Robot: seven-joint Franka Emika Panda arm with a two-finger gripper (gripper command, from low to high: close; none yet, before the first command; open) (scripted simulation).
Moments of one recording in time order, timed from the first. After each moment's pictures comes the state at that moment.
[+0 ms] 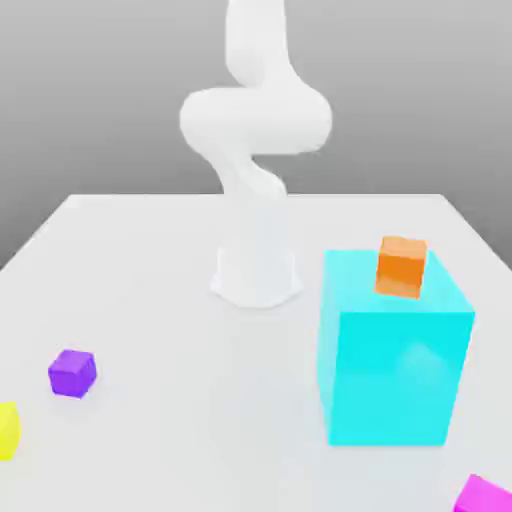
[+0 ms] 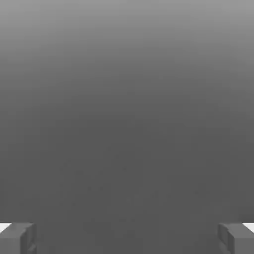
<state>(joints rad) -0.02 -0.71 -0.05 -2.35 -0.02 2.35 0.75</state>
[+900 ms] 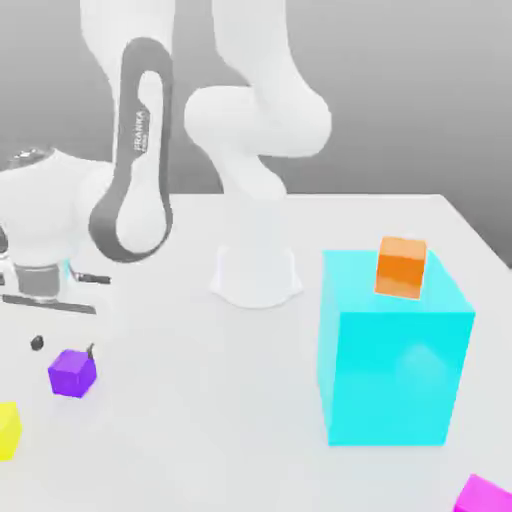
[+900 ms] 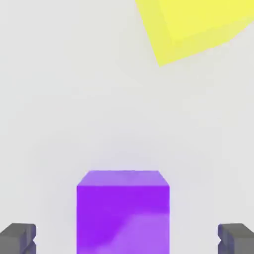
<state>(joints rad) -0.45 0.29 -0.24 -2.70 0.38 2.97 -0.06</state>
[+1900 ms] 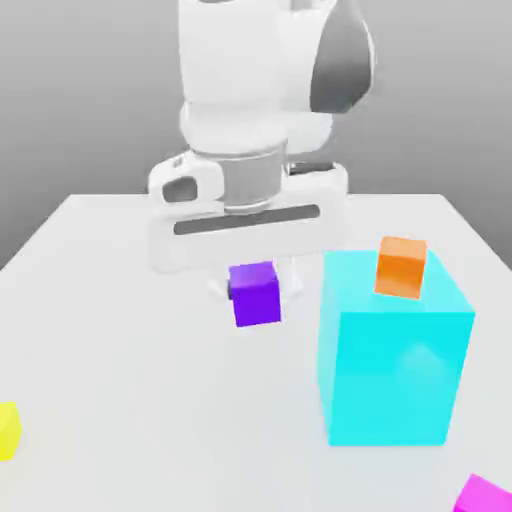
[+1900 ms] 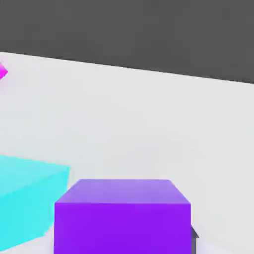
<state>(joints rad) 0.07 -0.39 0.07 -2.57 0.11 2.18 0.63</state>
